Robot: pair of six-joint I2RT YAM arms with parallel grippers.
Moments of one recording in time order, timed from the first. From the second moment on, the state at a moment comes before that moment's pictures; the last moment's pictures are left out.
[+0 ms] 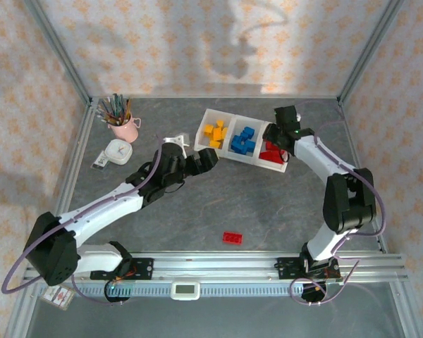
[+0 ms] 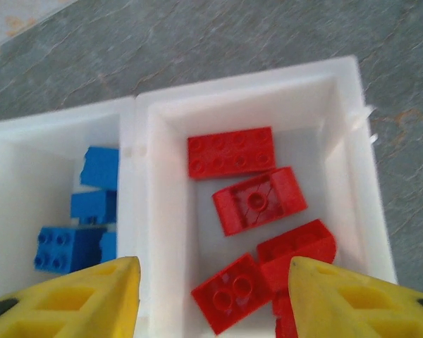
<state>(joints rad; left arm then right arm) -0.63 1.24 0.83 -0.03 0.03 -0.88 0.24 1.65 1.22 -0.44 0.13 0.59</state>
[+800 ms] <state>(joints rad) -0.63 0.83 0.52 -0.21 -0.05 -0.93 0.92 1.35 0.88 -0.78 0.17 0.93</state>
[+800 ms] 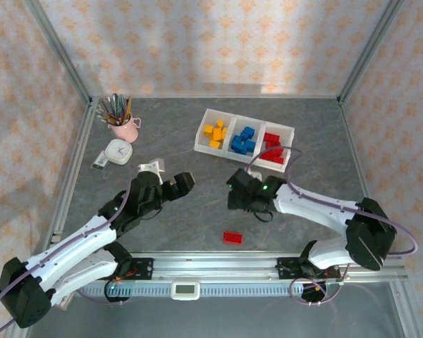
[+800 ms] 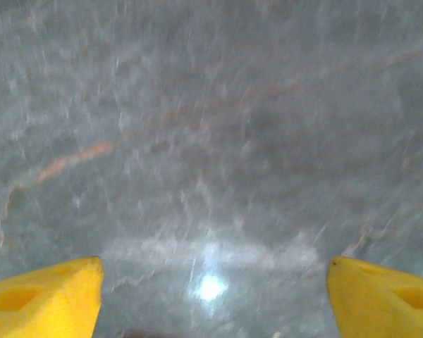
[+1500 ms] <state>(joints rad) -0.63 0.74 0.46 -0.29 -0.09 -0.96 1.24 1.52 0.83 -0.72 0.15 1.28</state>
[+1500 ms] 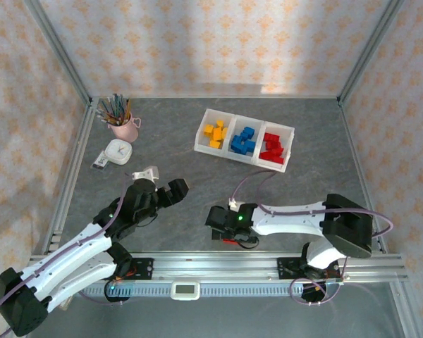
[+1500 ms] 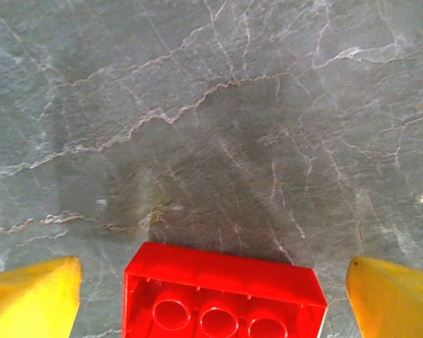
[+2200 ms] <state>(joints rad) -0.62 0.75 0.45 -0.29 -0.09 -0.96 1.23 1.56 0.88 -0.72 0.17 1.22</state>
